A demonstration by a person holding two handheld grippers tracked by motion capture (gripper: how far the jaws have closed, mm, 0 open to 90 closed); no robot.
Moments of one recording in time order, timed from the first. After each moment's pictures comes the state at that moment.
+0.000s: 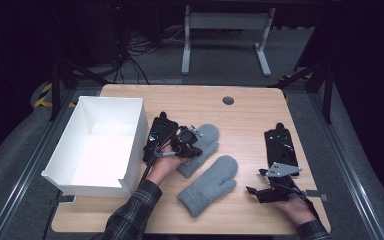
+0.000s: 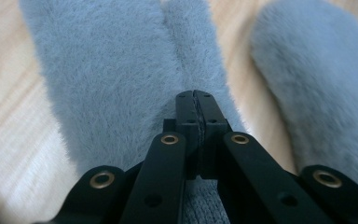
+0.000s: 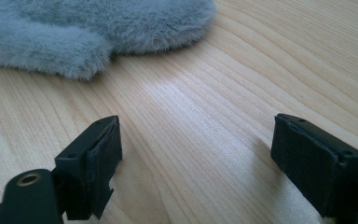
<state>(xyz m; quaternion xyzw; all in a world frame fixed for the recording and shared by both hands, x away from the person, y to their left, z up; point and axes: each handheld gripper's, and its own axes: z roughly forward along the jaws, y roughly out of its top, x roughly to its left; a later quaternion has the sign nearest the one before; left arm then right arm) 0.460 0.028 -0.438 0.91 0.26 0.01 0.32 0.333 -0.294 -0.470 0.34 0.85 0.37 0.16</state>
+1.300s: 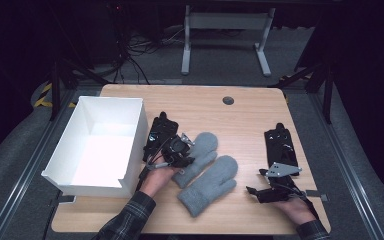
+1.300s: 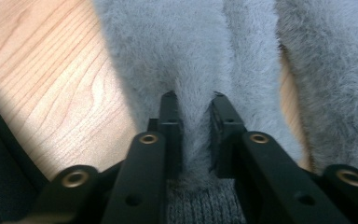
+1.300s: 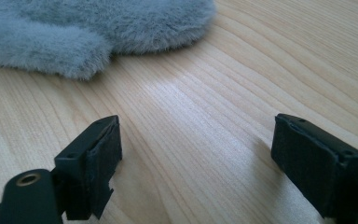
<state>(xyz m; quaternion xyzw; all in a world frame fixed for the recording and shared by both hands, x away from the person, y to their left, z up) 0.431 0.049 -0.441 0.90 0.30 0.05 0.30 0.333 -0.294 -0.470 0.34 0.85 0.37 0.16</state>
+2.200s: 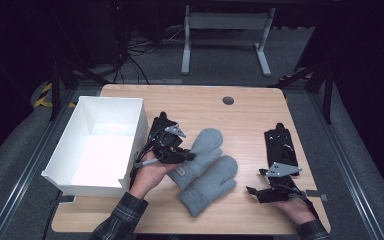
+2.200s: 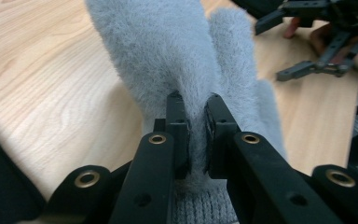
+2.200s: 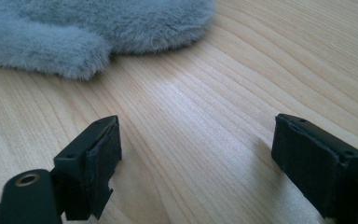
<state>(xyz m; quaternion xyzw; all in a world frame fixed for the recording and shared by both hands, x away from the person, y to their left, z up) 0.405 0.072 -0.380 0.87 0.29 -0.02 0.40 0.333 -0.294 -0.470 0.34 0.85 0.37 0.16</state>
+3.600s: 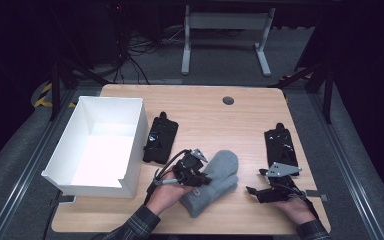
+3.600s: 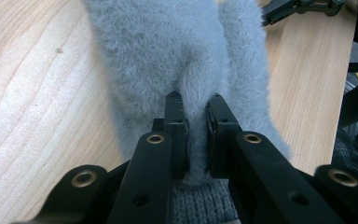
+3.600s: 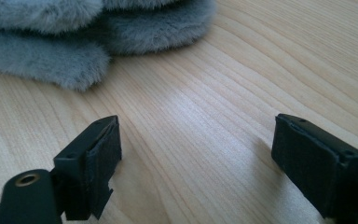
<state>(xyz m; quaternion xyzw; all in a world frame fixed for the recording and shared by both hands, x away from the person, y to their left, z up) 0.373 0.020 -0.422 0.90 0.25 -0.06 0.35 0.333 -0.294 -0.471 0.34 0.85 0.37 0.16</state>
